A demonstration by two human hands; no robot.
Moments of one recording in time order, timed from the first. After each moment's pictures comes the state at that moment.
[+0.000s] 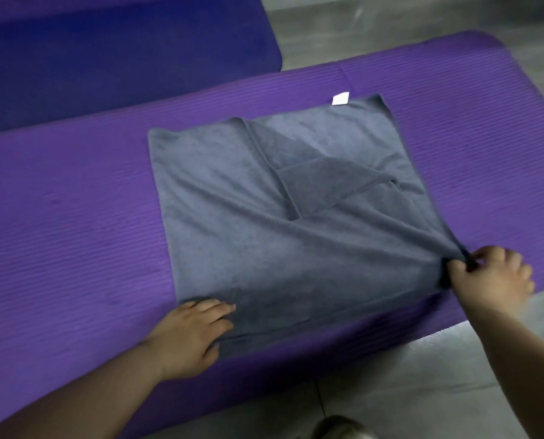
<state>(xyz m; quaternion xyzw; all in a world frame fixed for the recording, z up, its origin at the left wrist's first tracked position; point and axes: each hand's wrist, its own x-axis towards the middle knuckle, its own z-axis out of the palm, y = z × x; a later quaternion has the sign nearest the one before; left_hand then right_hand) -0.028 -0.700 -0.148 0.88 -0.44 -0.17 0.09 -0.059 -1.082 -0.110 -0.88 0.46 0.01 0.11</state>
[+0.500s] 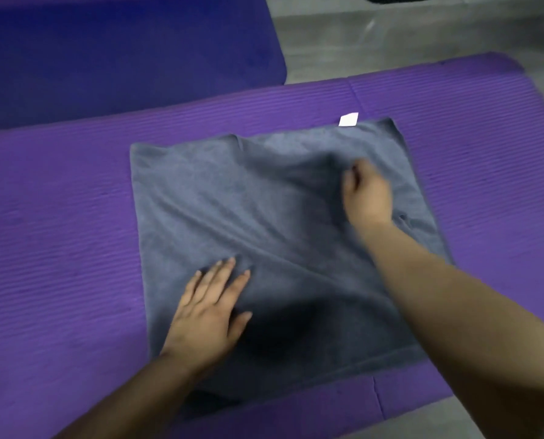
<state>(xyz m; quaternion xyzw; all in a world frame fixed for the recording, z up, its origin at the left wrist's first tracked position) 0.024 -0.763 -0.162 0.96 -0.22 -0.13 0.13 0.136 -1.013 -0.142 -0.96 0.19 -0.04 0.23</state>
